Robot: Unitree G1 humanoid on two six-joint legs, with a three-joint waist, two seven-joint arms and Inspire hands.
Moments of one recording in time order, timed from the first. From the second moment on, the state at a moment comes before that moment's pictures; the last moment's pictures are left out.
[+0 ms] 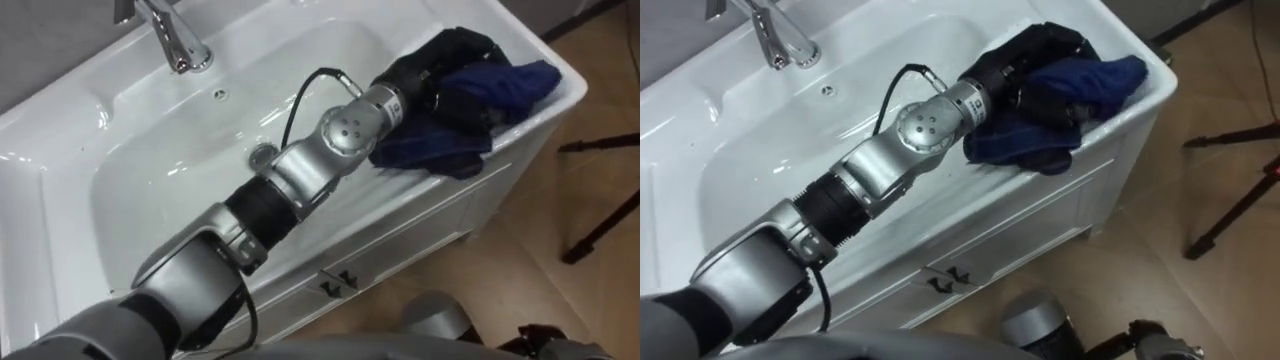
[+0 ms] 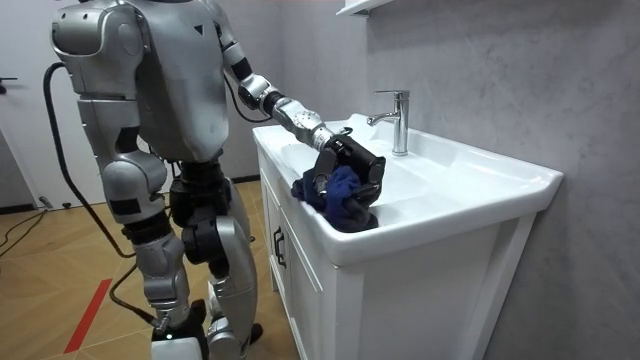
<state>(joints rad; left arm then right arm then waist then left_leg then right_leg) -0.60 0.00 -0.69 0.46 -0.14 0.10 -0.02 -0.03 -0.35 0.13 1.35 -0.05 0.17 0.00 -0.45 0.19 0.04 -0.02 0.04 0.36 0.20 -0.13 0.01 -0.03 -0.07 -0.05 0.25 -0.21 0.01</state>
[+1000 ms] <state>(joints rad) -0.47 0.01 -0.56 0.63 0.02 -0.04 -0.01 0.05 -0.31 0.08 1.28 -0.05 0.23 -0.04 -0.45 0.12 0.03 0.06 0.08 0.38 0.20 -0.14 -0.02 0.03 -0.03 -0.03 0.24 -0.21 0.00</state>
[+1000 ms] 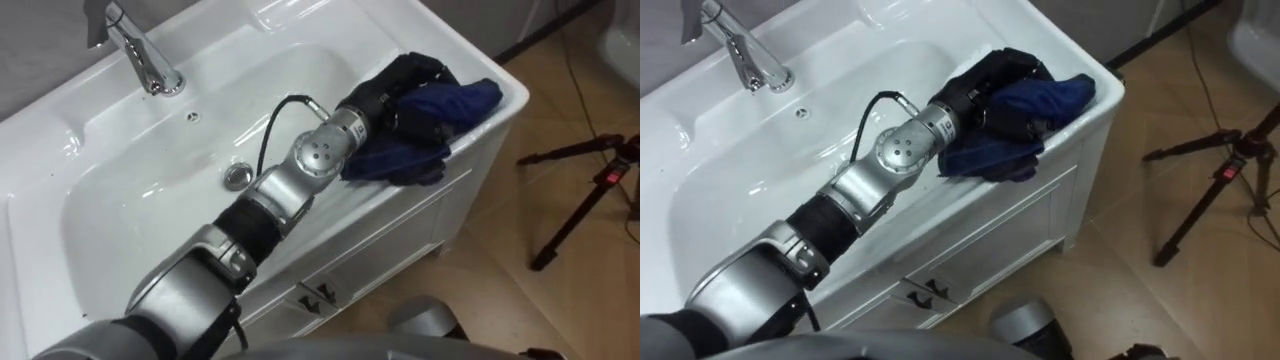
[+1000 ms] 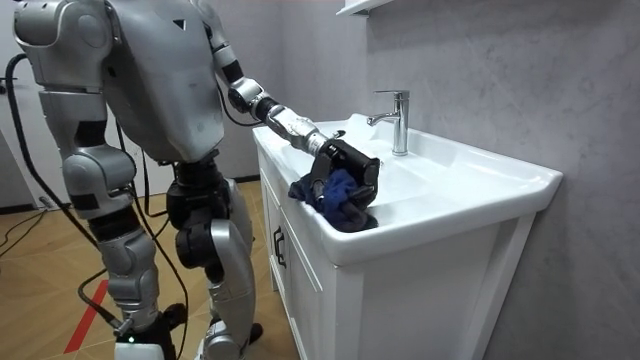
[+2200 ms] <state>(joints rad) -0.32 0.06 -0.39 0.93 0.08 0.08 0.32 0.12 -0.30 0.08 1.27 -0.05 0.25 -0.05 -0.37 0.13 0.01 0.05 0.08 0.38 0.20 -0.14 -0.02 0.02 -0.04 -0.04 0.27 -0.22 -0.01</state>
